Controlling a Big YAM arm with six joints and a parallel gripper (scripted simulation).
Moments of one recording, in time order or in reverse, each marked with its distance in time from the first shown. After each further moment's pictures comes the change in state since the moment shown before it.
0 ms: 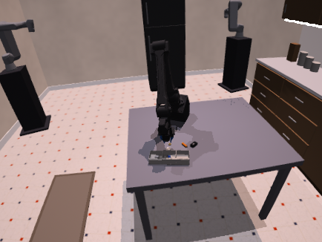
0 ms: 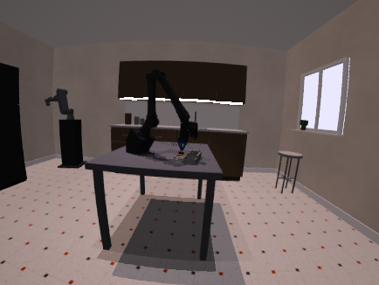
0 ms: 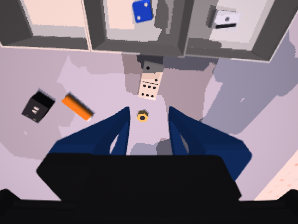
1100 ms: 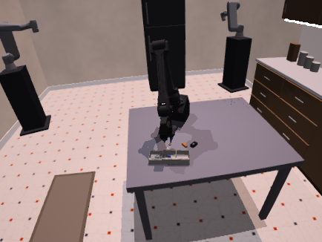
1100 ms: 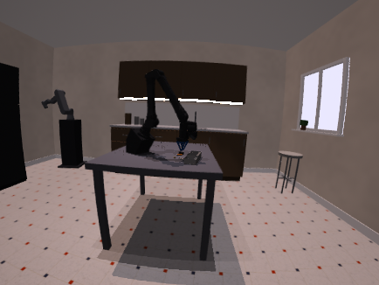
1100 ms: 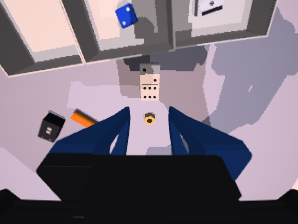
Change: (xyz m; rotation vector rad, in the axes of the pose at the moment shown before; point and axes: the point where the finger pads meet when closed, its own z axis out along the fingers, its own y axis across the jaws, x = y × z) arm 0.001 0.002 0.001 0.030 -0.043 0.198
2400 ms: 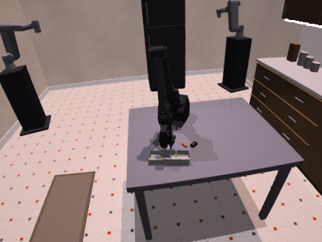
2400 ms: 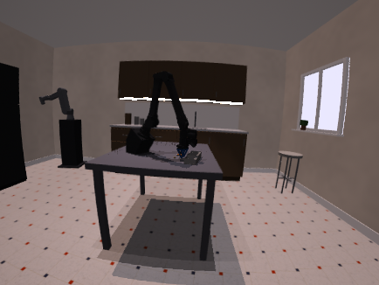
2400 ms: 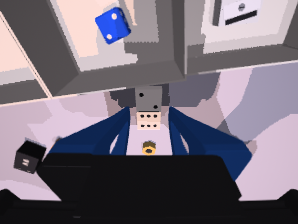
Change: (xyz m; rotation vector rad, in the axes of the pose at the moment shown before) arm -0.005 -0.001 0.055 0.001 0.001 0.002
